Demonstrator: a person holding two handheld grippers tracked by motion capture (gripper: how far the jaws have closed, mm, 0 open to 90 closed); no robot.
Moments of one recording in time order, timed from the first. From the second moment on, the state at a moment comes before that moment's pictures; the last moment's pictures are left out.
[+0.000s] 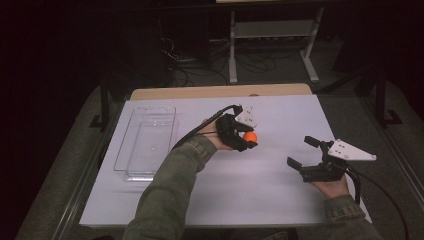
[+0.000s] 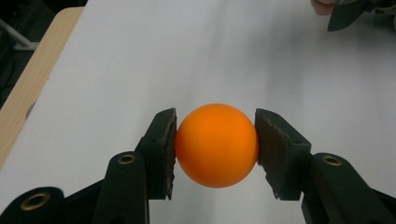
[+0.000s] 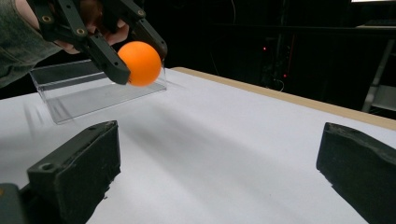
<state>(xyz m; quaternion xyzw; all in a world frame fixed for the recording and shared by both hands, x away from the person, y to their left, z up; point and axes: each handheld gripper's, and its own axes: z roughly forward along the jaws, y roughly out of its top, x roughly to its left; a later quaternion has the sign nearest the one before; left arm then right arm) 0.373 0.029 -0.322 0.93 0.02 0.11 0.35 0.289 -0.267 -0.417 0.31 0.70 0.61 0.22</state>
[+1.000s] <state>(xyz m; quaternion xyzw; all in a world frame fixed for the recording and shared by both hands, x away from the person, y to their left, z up) 0.364 0.087 -0.296 0.92 0.07 0.14 0.35 0.289 -0.265 -0.417 0.31 0.70 0.60 0.22</state>
